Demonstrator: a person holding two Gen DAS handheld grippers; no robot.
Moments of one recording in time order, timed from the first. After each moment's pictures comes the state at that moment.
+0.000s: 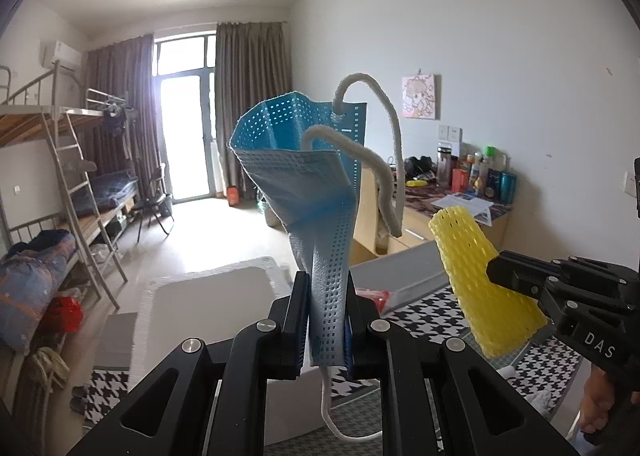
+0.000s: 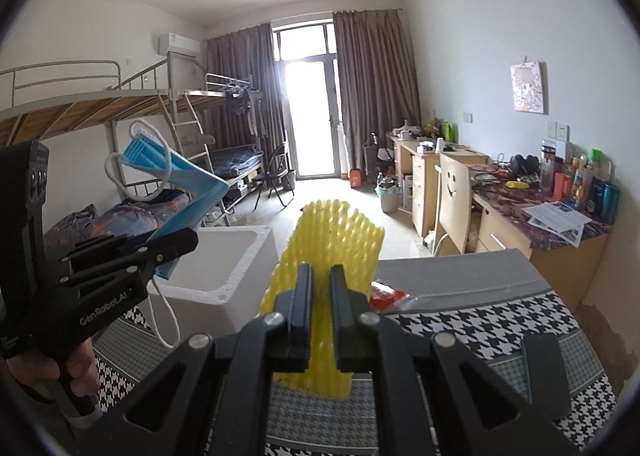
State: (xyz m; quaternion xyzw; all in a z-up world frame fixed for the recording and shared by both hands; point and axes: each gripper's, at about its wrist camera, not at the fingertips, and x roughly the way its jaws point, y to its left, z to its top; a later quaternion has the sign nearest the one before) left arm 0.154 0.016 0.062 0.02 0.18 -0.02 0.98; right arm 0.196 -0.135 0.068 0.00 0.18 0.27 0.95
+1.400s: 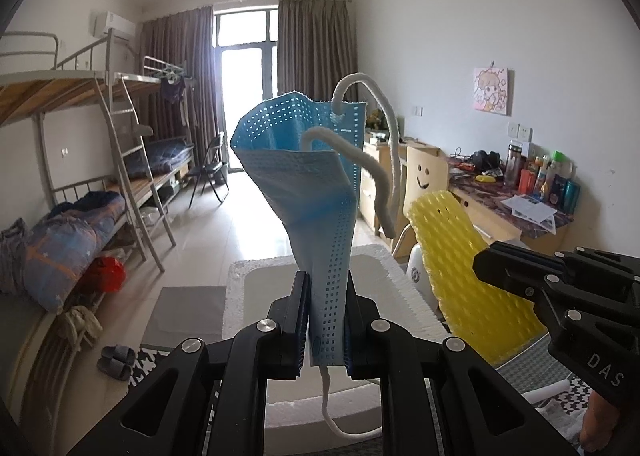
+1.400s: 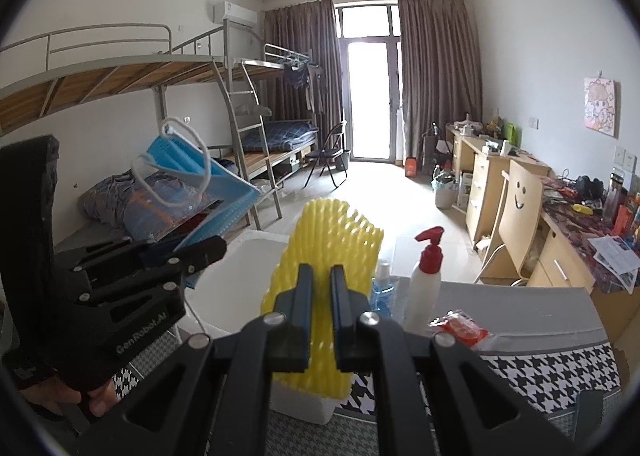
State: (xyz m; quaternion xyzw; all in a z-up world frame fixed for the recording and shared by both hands) left arm 0.188 0.073 0.053 -0.02 0.22 0.09 0.97; right arm 0.232 -0.033 0.078 -0.05 0.21 0.36 0.91
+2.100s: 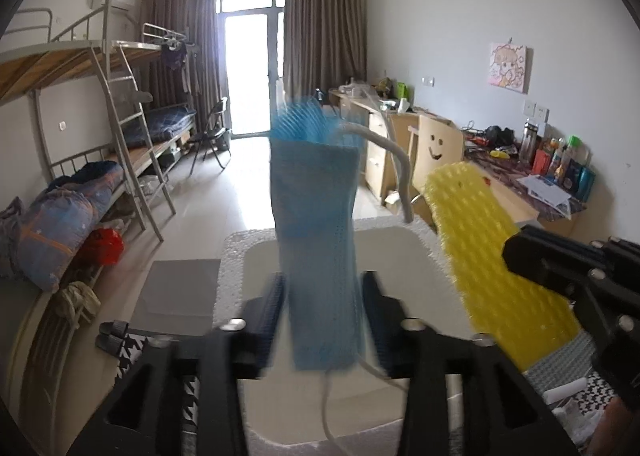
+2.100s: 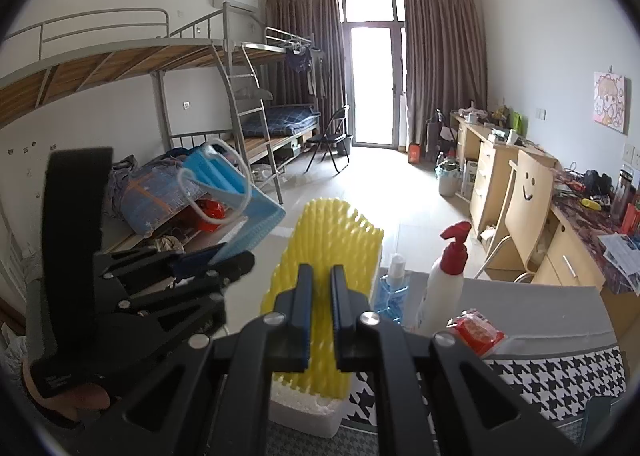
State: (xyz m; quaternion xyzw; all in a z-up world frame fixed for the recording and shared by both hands) left arm 0.220 0.095 0.030 -0.03 0.28 0.10 0.96; right arm 0.249 -0.007 0.069 -0.06 0.23 0.36 0.90
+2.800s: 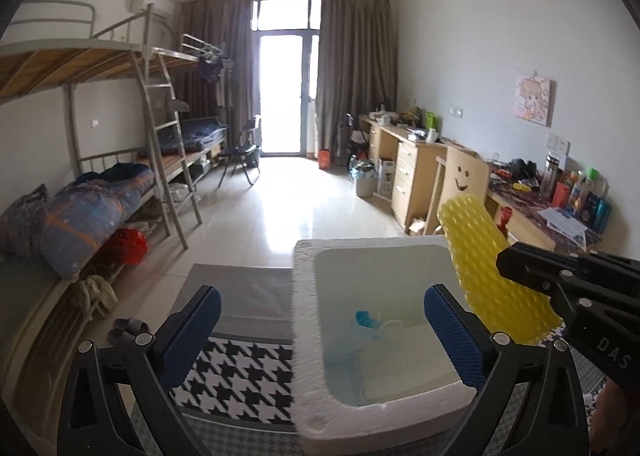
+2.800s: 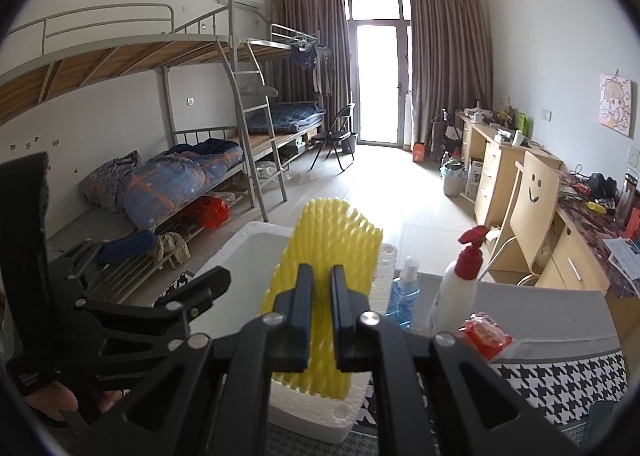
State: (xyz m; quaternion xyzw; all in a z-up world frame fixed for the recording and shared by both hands) left arm 0.185 0.117 0.044 -0.06 0.23 0.15 0.96; right arm 0.251 0.007 0.065 -0.07 0.24 0.37 0.90
